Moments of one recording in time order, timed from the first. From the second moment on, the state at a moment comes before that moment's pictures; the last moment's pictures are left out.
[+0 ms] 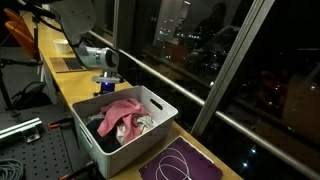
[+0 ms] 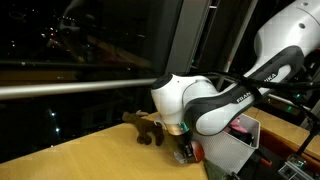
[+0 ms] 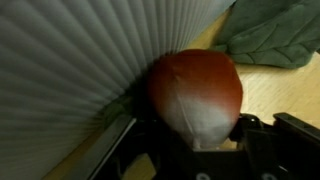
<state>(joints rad) 0.35 0.81 0.14 -1.71 -0.51 1.96 -0.17</state>
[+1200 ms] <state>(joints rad) 0.28 0.32 0.16 -1.78 -0.50 1.93 -0.18</state>
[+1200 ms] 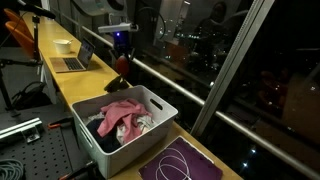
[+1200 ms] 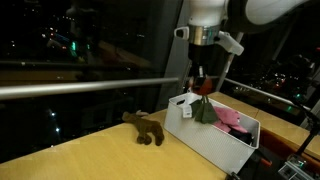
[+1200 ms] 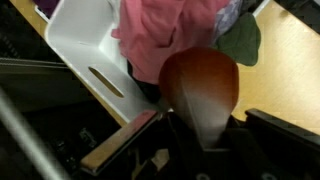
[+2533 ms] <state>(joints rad) 0.17 0.26 0.13 -1.86 -0.49 1.89 -0.17</state>
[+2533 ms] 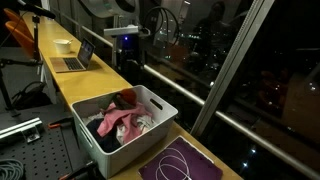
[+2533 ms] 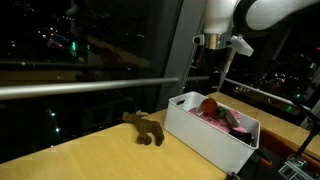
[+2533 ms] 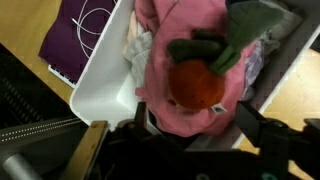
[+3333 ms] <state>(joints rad) 0.33 0.36 0.20 -1.64 -0.50 1.87 -0.13</state>
